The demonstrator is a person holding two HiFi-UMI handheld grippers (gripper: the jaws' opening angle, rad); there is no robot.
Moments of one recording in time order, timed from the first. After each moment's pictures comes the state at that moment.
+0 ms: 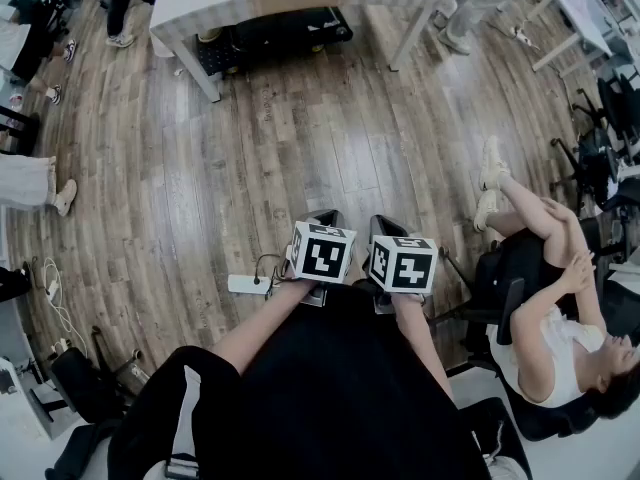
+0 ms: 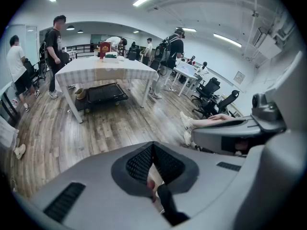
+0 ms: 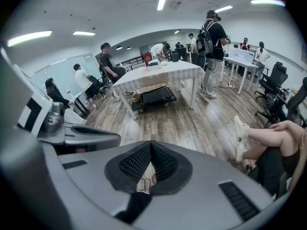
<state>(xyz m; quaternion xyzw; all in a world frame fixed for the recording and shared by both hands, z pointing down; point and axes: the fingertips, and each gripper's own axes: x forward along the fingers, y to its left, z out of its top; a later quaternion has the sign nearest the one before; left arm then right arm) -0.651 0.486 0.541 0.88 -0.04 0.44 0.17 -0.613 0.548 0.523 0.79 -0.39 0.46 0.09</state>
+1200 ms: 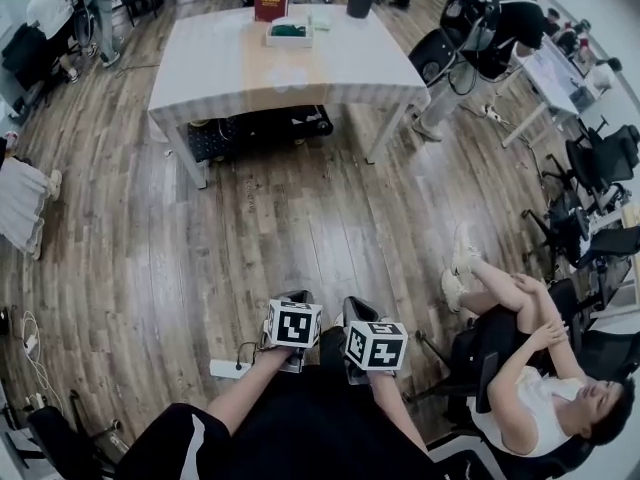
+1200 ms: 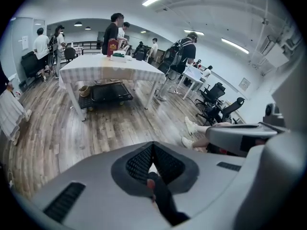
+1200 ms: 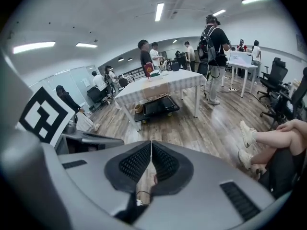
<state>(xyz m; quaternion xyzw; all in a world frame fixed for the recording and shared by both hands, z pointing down) -0.624 0.426 0.549 0.87 -0.06 0.44 0.20 -0.586 0.506 0.506 0.81 -0.40 0.42 0.04</state>
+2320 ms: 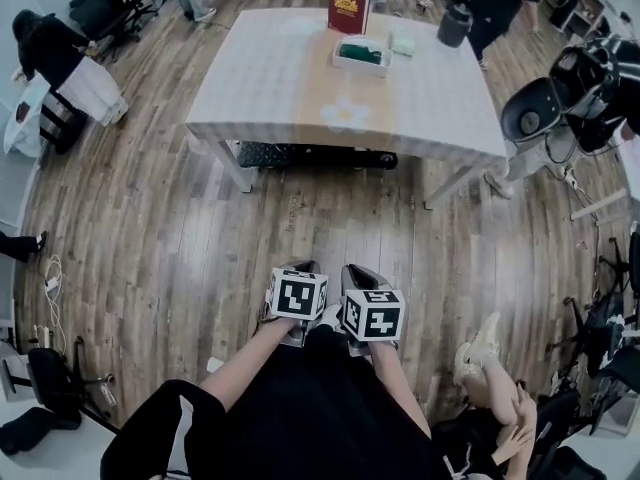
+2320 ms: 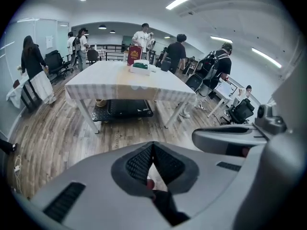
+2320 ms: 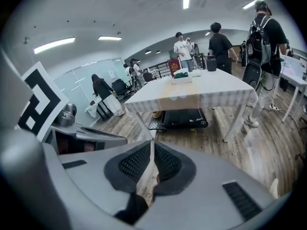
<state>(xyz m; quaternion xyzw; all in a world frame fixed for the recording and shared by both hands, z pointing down) -0.387 0.211 0.518 0.85 -0.20 0.42 0.23 -0.339 0.260 0.495 0.72 -0.56 0.40 0.09</state>
